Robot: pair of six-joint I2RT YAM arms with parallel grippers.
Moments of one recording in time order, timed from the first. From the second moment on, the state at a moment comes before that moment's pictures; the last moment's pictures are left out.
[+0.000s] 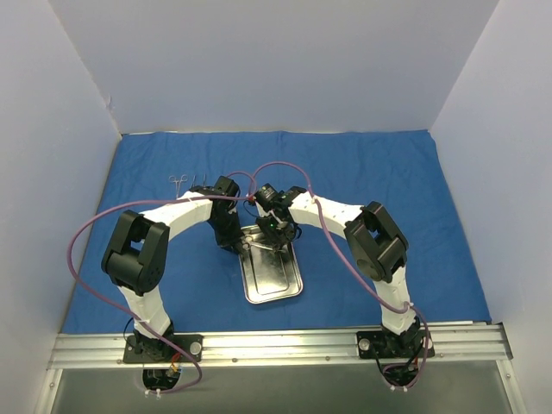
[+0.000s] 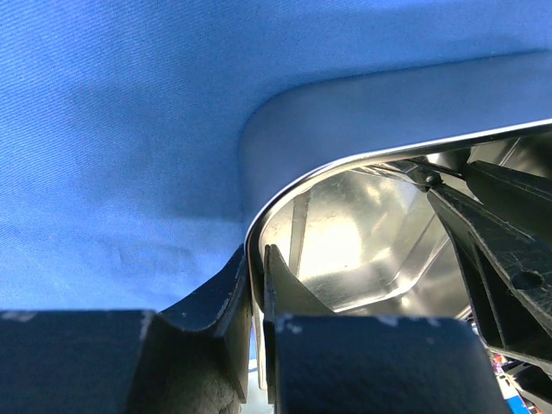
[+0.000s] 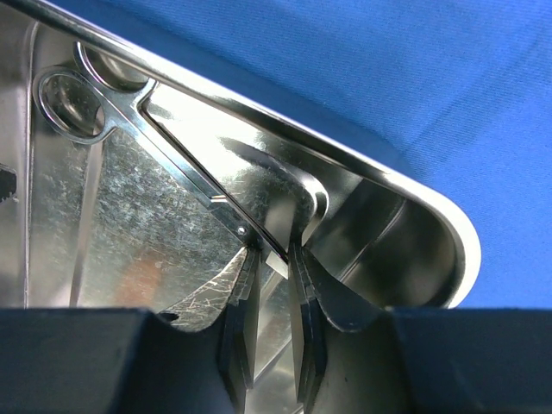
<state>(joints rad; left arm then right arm) -0.46 1.81 1.19 -0.77 0.22 -0.69 0.79 2.07 1.49 -0.71 -0.06 0.17</state>
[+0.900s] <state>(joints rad) -0.46 1.81 1.18 -0.74 0.27 -0.71 0.81 2.05 1.46 -0.83 -0.24 0.29</state>
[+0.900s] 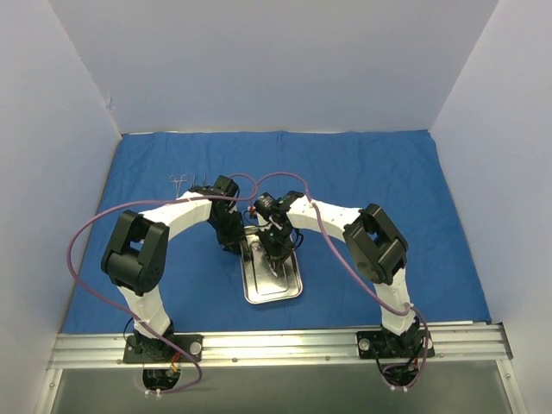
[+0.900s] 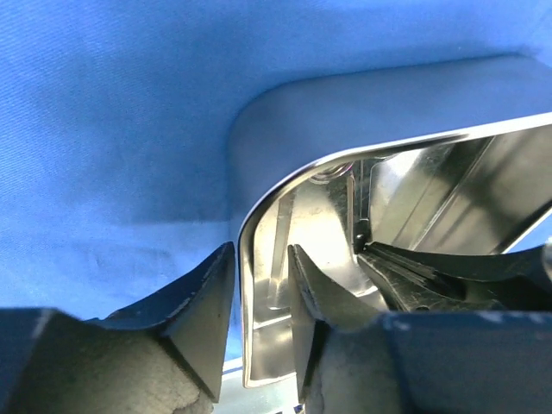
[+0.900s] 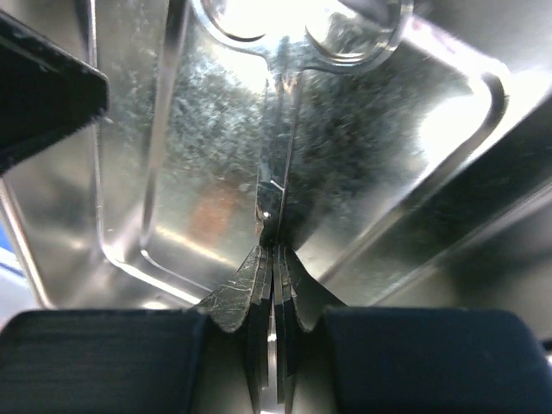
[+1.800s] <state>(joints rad) -0.45 1.79 1.16 -0.72 0.30 -0.71 0.87 1.99 1.46 -0.79 -0.23 0.39</state>
